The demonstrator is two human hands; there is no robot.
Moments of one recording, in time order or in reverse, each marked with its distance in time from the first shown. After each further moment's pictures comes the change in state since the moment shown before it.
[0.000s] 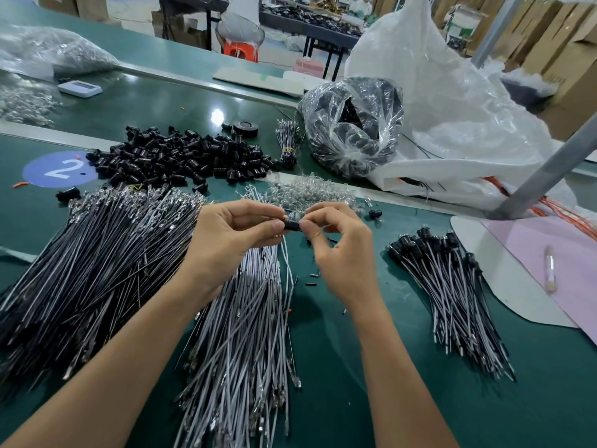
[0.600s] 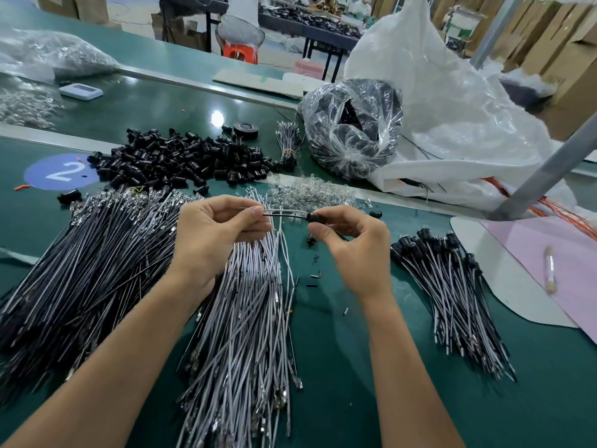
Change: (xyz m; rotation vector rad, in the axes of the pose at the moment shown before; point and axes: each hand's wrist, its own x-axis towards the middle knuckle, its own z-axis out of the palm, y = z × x) left_hand 0.004 0.003 -0.010 0.019 0.168 0.000; right_hand 0.004 0.005 -0.013 0.168 0.050 0.086
